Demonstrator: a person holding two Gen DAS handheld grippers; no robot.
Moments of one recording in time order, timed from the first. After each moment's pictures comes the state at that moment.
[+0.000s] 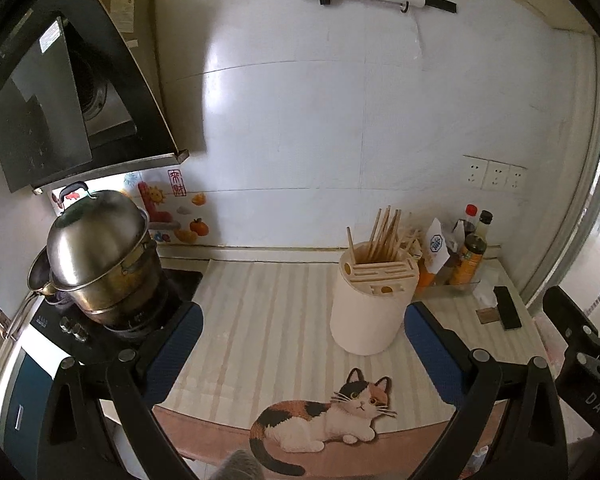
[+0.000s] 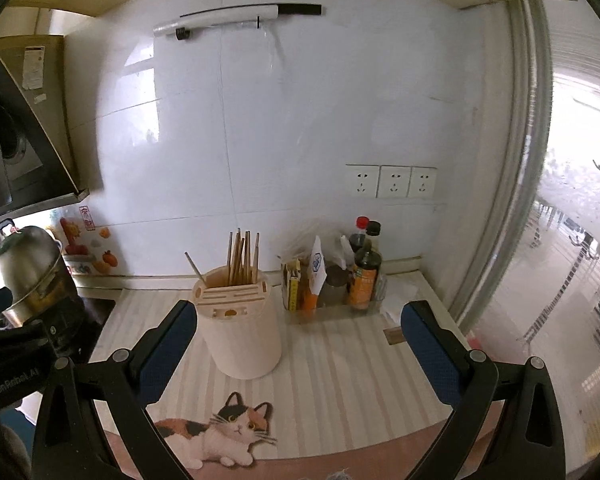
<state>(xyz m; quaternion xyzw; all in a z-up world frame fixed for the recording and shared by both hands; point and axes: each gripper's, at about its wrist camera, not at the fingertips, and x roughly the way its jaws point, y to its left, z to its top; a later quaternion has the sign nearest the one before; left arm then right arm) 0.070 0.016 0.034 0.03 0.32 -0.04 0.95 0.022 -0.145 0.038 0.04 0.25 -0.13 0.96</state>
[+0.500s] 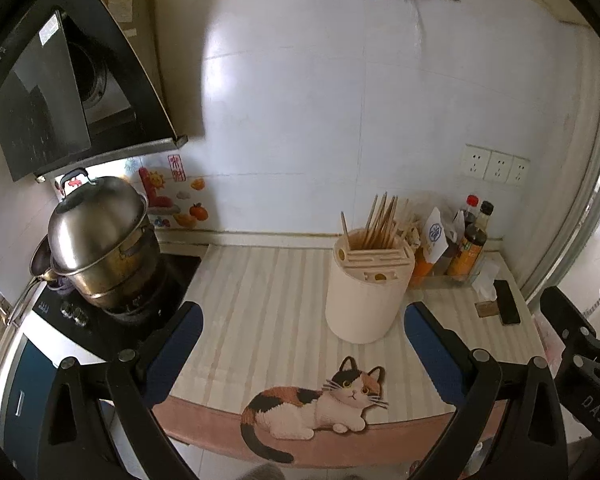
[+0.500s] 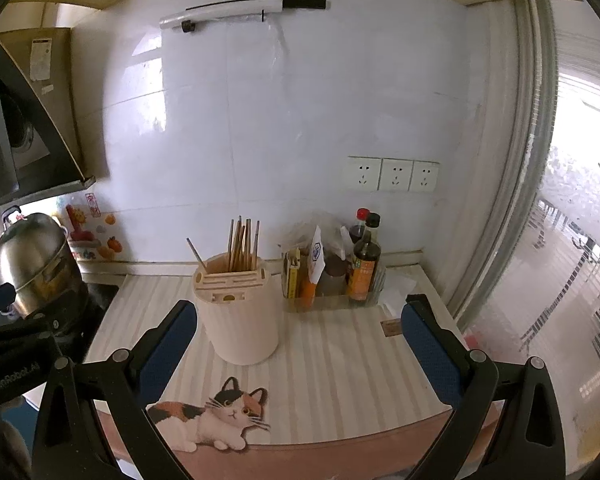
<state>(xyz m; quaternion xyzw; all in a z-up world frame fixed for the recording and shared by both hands) 0.070 0.000 0.026 0.03 0.35 -0.02 0.94 0.018 -0.159 0.041 0.03 0.27 -0.11 0.95</state>
